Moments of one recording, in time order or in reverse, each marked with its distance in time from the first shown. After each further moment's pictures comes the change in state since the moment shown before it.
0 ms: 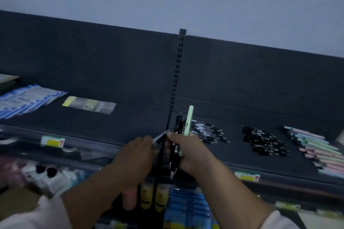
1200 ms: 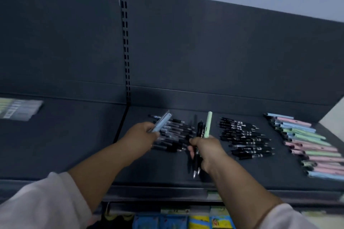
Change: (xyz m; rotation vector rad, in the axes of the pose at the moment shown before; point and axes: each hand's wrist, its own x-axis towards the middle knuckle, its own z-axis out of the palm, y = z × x) left_hand 0.200 0.074 0.102 -0.836 -0.296 -0.325; right_hand 0.153 -0.042 -0.192 -0.045 0.532 0.132
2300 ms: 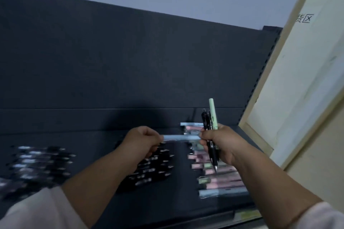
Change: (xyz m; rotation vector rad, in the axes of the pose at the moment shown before) left_hand 0.065 0.172 0.299 -0.341 -0.085 0.002; right_hand 0.097 -0.148 -0.336 -0.113 -0.043 -0.229
